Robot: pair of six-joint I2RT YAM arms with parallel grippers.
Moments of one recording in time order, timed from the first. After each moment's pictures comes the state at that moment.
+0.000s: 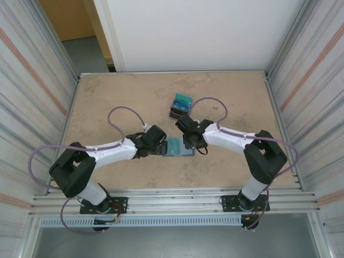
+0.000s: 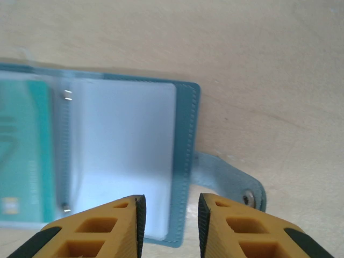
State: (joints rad) left arm -0.81 1.52 0.81 -0.40 -0.30 -0.64; right arm 0.79 1.65 1.08 -0.70 0.21 0.68
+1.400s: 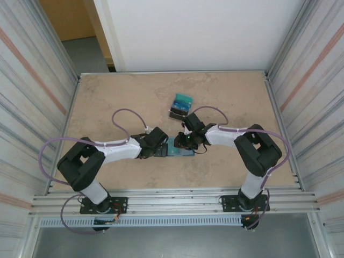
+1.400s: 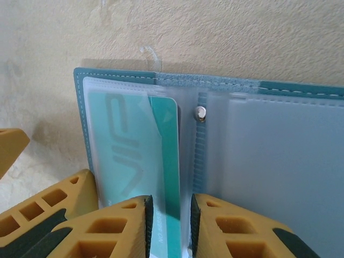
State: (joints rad) left arm -0.81 1.61 0.81 -0.38 -0.29 -0.65; right arm 0.68 1.76 0.94 -0.22 -0.33 0.78
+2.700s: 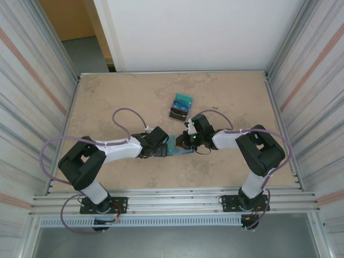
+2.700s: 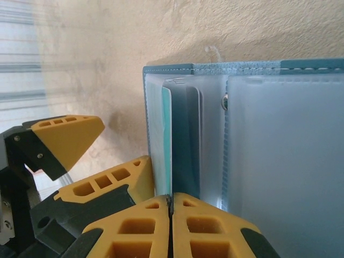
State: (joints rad) left arm -0.81 1.62 0.83 -0.42 -0.30 -0.66; right arm 0.59 1.74 0.77 0.13 -0.60 0.86
